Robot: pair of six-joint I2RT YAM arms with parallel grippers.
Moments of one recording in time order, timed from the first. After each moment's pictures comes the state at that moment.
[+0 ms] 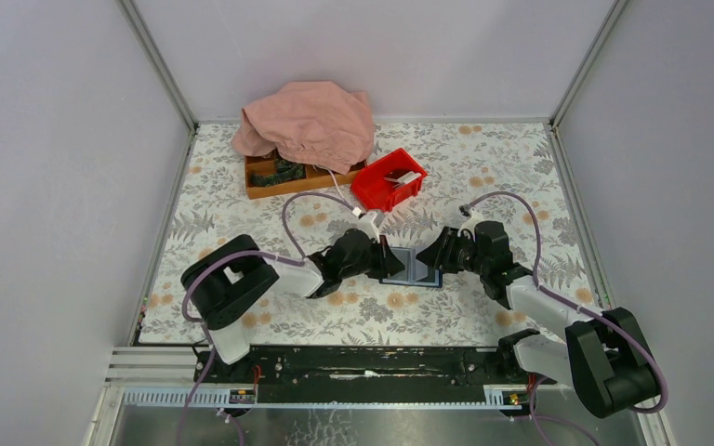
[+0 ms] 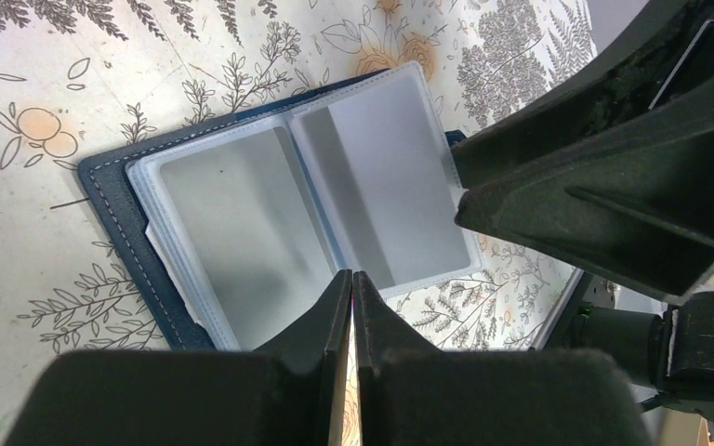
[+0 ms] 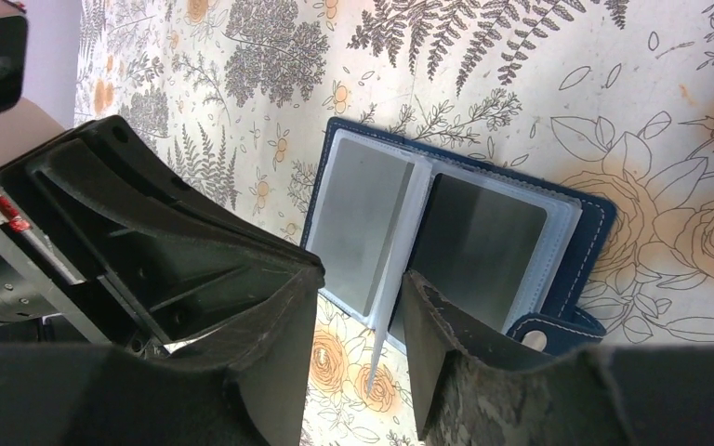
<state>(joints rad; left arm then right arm) -0.88 1.77 0.68 0.63 0.12 -0.81 0.33 1.14 0.33 0.25 -0.41 0.61</state>
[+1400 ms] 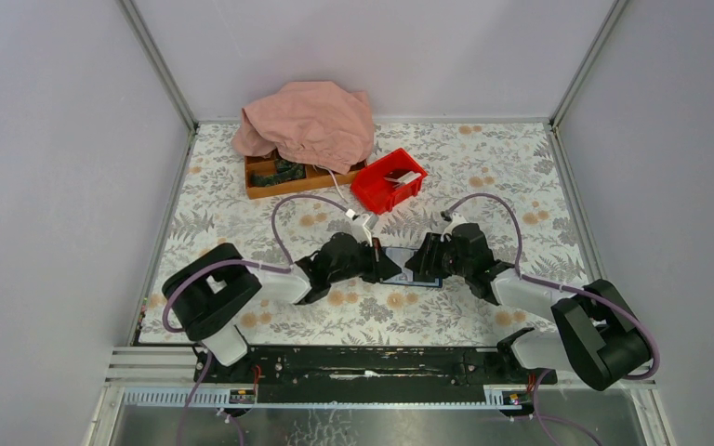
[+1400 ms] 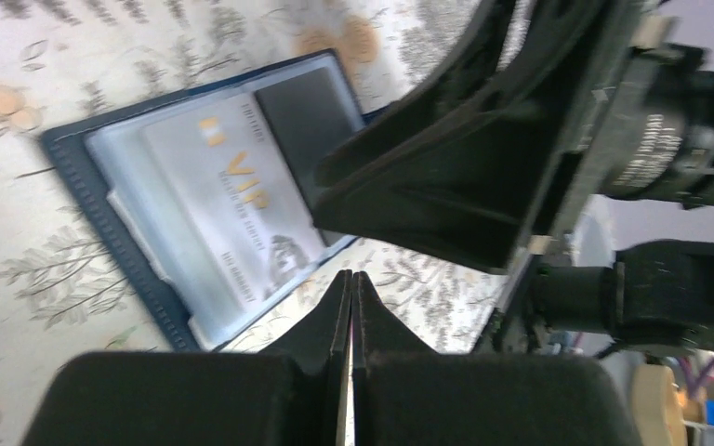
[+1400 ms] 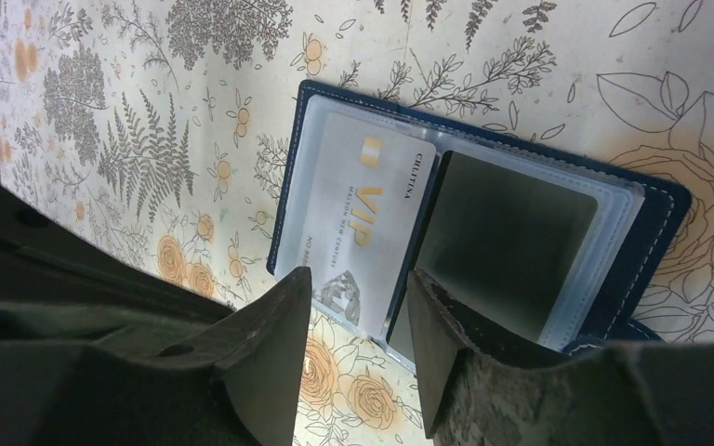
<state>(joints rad) -0.88 1.65 0.58 0.67 0.17 -0.80 0.48 1.29 0.37 0.26 -0.28 0.63</state>
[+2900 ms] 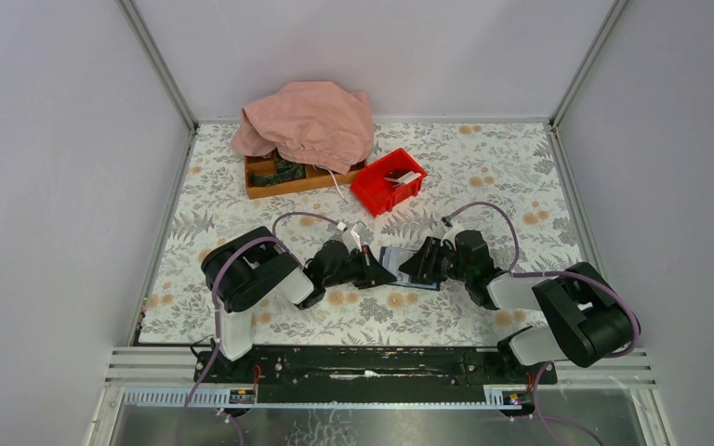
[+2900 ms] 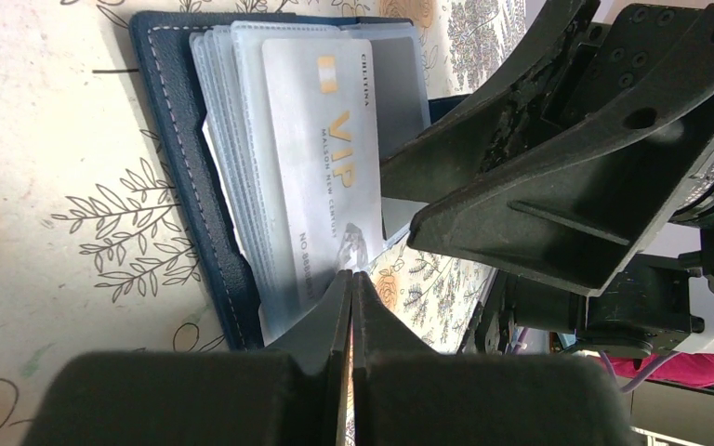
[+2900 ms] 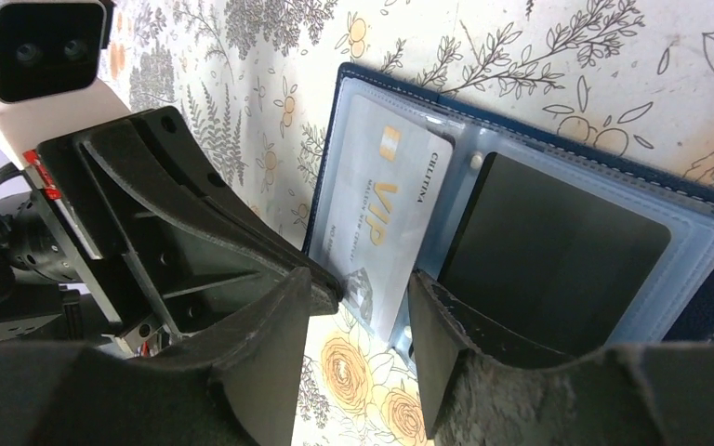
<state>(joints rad) -0.79 1.90 0.49 1.05 0.33 -1.03 0.46 1.41 0.28 0.56 -0.41 0.76</state>
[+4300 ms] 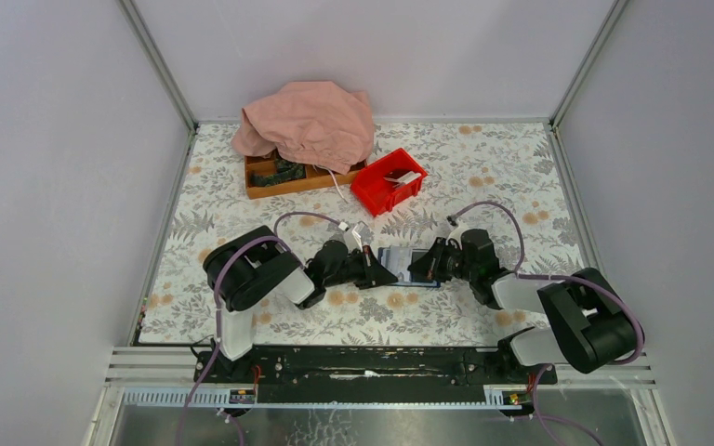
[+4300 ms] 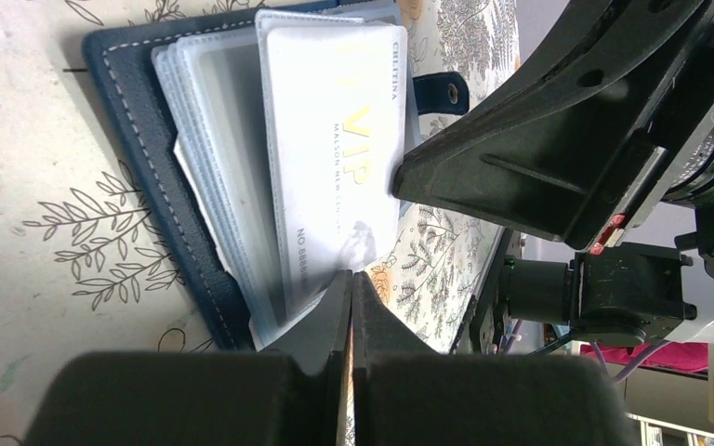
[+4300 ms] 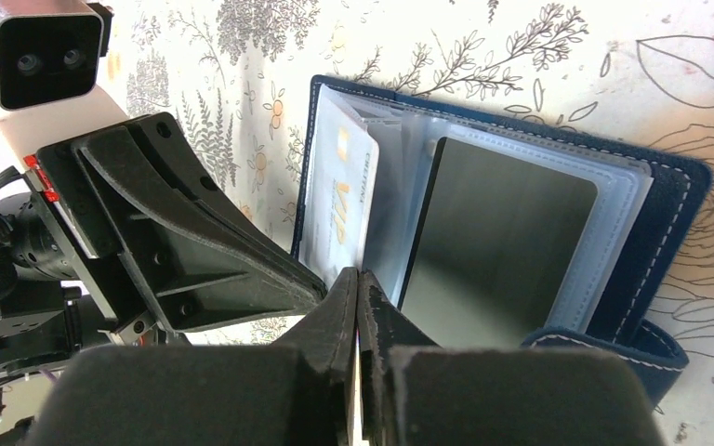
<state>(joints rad) -0.79 1.91 0.49 1.07 0.35 -1.04 0.41 1.38 0.27 0.54 -0.45 0.74</state>
